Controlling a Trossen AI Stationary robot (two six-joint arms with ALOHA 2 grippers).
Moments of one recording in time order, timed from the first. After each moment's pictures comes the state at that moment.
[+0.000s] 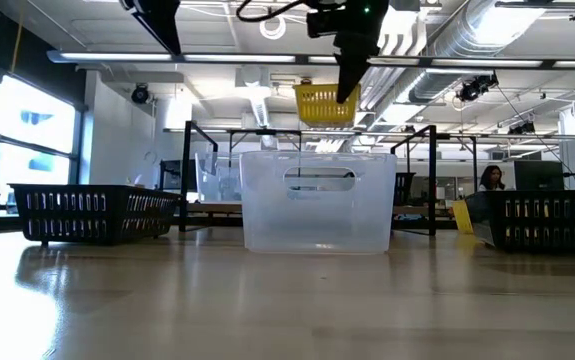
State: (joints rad) left arm 0.20 1.28 1.42 -1.26 -0.72 -0.23; right arm -0.20 1.78 1.78 -1.18 0.39 -0.14
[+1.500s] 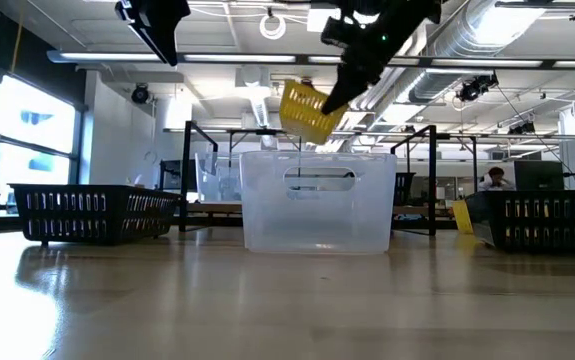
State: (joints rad) left arm 0.34 1.28 1.42 -1.26 -0.68 -0.23; right arm -0.29 1.54 1.27 -0.51 0.10 -0.32
